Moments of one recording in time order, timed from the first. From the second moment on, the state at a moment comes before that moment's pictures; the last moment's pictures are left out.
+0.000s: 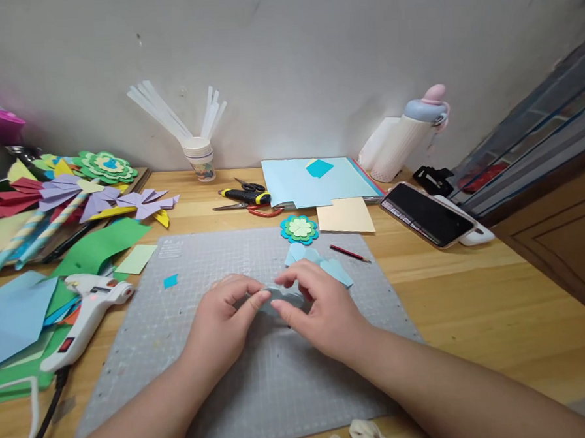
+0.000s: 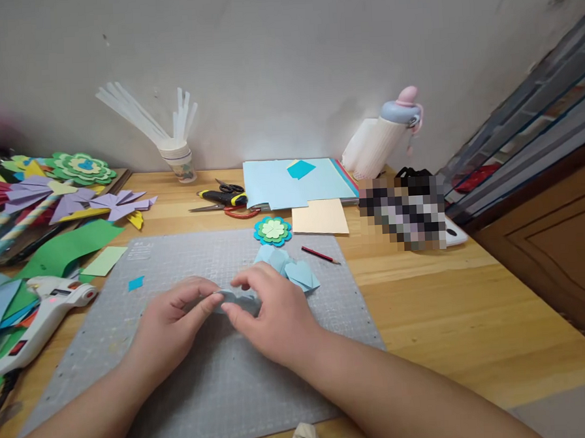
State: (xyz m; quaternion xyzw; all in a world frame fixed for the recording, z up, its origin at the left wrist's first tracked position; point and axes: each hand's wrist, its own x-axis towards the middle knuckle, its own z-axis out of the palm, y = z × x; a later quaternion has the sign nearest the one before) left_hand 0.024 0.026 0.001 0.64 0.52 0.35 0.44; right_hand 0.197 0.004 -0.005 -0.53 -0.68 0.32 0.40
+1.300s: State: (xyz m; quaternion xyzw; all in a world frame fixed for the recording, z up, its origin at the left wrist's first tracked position) left_hand 0.031 0.042 0.014 0.54 0.55 0.32 0.55; right_hand 0.221 0.029 -0.005 -0.49 -0.43 0.41 0.64
